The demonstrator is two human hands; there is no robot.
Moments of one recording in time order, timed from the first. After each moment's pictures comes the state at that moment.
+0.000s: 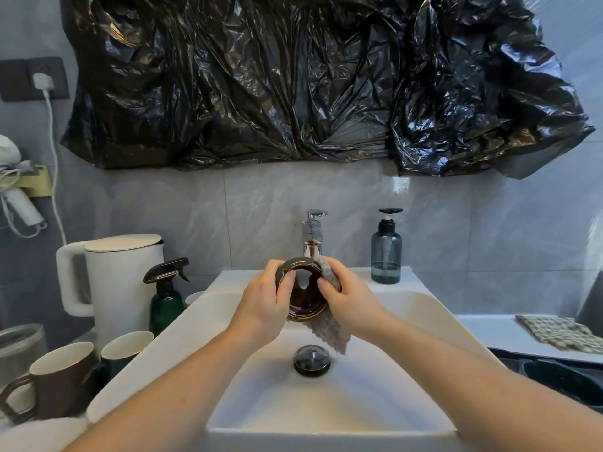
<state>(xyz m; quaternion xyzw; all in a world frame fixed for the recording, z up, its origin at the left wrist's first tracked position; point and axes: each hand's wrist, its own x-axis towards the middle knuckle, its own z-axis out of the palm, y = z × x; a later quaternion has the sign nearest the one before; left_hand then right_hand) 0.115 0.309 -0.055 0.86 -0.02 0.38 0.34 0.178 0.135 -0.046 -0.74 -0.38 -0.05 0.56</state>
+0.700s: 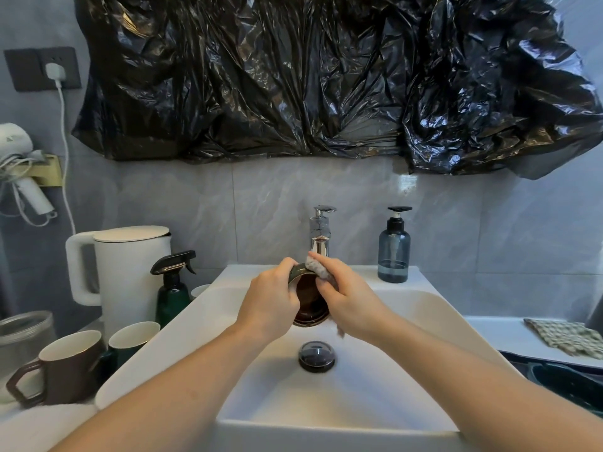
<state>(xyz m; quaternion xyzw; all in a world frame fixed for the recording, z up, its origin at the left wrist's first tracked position) 0.113 0.304 -0.051 0.90 0.01 0.40 0.20 0.169 0.141 -0.043 -0.76 -0.41 -0.09 0.49</state>
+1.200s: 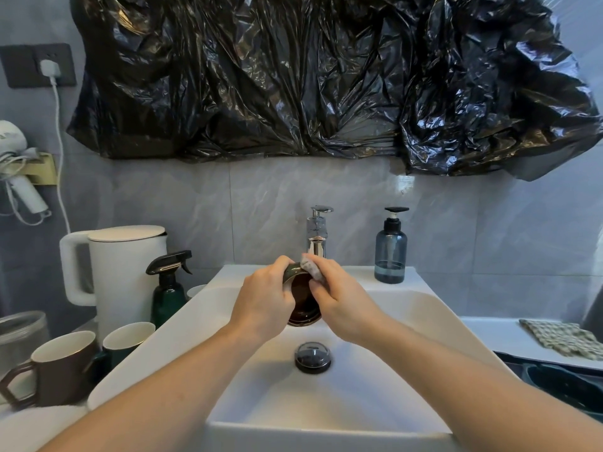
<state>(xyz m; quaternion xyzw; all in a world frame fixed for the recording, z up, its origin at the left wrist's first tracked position) 0.110 0.303 -0.048 0.89 0.01 0.41 0.20 0.168 0.144 -0.045 -0.77 -0.43 -0.13 0.45</state>
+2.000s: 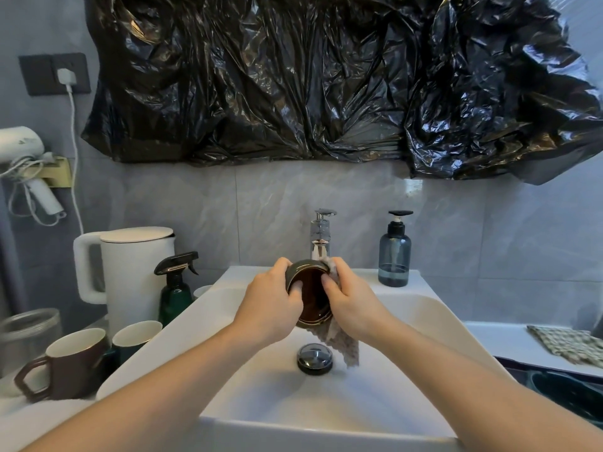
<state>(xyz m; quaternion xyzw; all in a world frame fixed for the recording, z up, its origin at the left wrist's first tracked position) 0.092 0.287 -0.034 0.89 0.07 0.36 0.28 0.173 0.137 -0.042 -0.75 -0.39 -0.07 0.52</state>
